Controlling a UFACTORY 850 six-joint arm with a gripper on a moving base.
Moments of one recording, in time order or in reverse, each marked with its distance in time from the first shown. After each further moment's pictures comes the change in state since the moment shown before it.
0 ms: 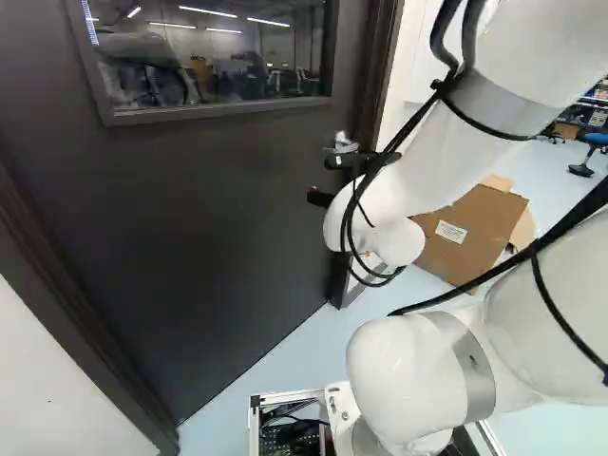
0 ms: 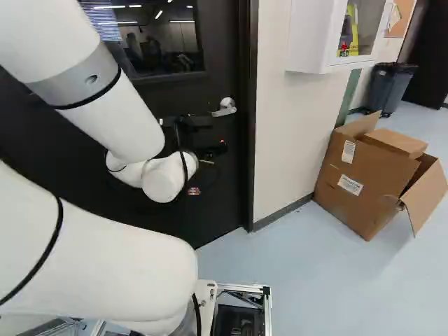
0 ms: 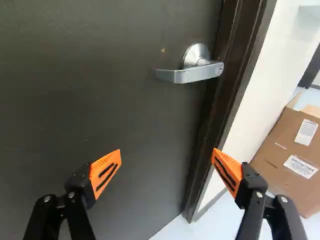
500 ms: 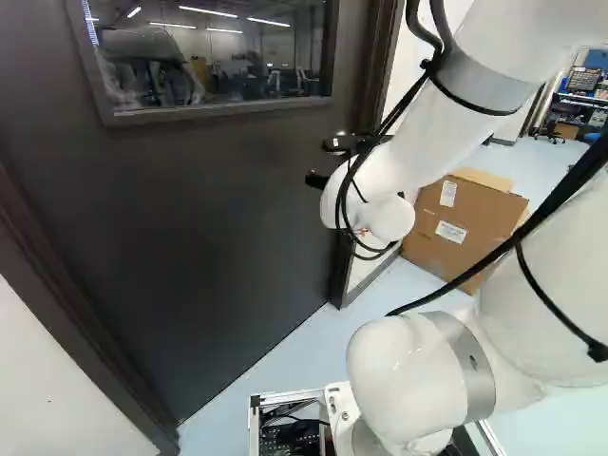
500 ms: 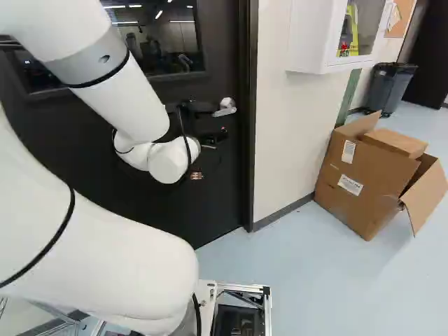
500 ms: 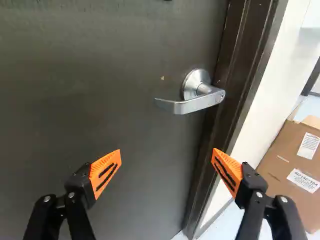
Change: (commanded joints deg) arm 0.0 -3.5 -6.4 0.0 0.0 0.0
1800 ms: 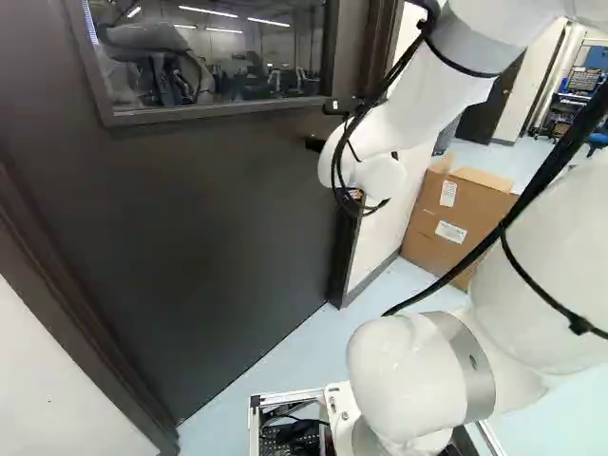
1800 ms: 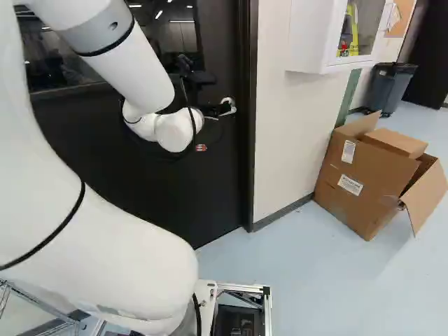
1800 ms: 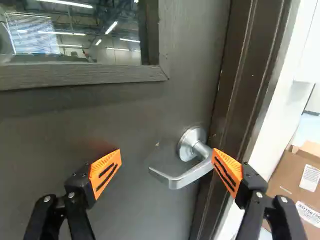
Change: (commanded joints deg) arm -1.3 -2.6 -10.9 -0.9 -1.4 0.0
